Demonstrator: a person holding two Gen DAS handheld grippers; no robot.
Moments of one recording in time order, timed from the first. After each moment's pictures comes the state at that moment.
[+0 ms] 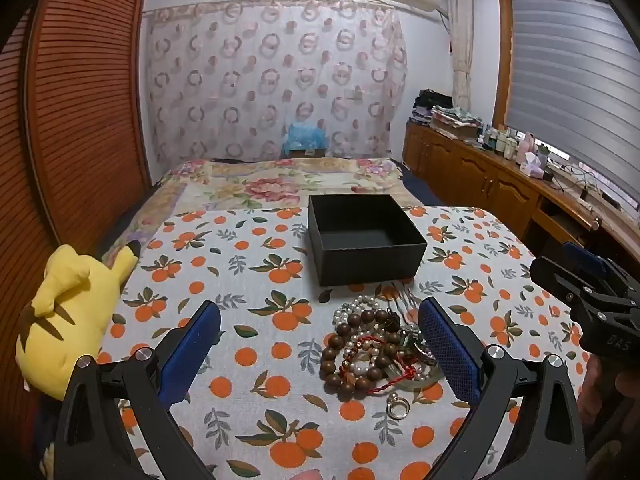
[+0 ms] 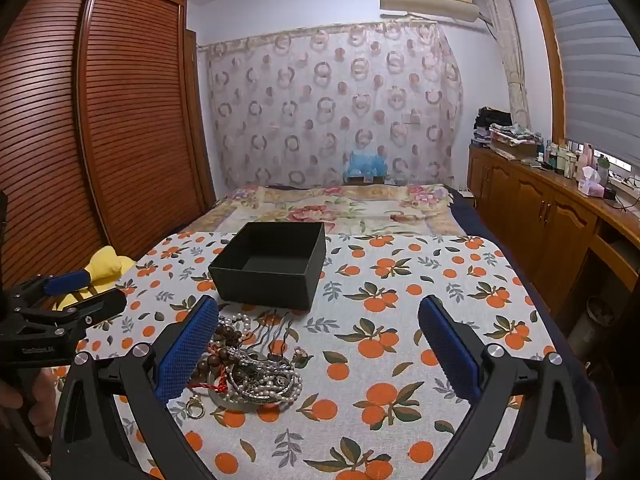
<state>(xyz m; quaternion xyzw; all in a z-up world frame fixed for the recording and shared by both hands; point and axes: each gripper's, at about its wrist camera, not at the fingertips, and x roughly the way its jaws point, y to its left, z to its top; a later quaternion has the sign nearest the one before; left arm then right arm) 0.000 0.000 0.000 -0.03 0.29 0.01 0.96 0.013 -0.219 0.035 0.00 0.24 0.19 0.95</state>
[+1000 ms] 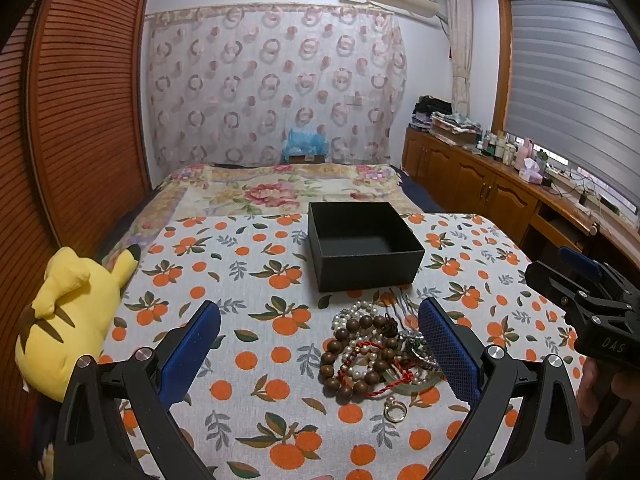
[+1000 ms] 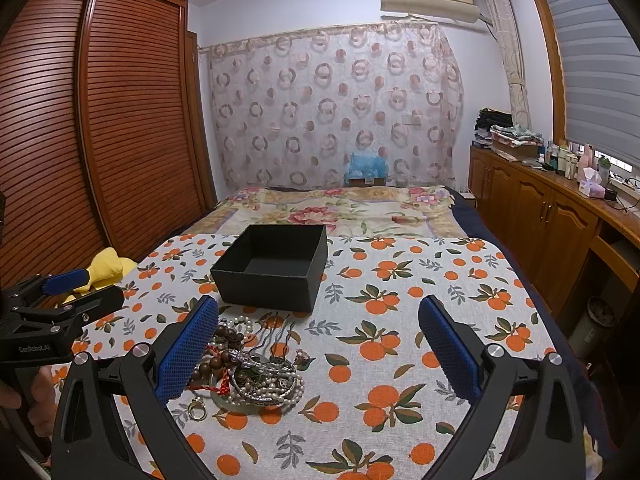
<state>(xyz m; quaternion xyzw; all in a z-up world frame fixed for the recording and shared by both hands) -0.002 -0.002 0.003 -0.03 0.28 0.01 0.96 0.013 -0.218 0.037 0.00 0.24 0.19 0.95</state>
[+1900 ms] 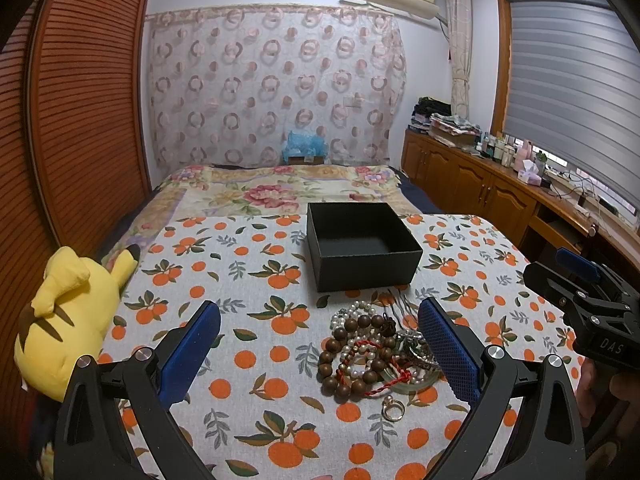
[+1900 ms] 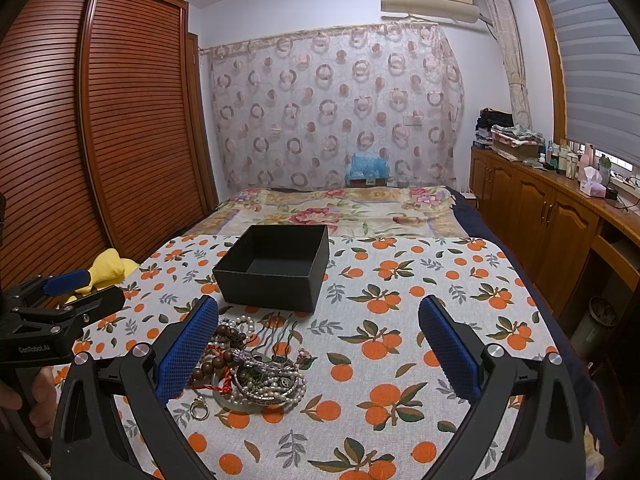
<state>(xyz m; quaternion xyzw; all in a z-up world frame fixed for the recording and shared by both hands) -0.002 -0.003 0.009 -0.03 0.28 0.01 0.96 0.012 -0.218 0.036 0.00 0.24 0.19 0.95</state>
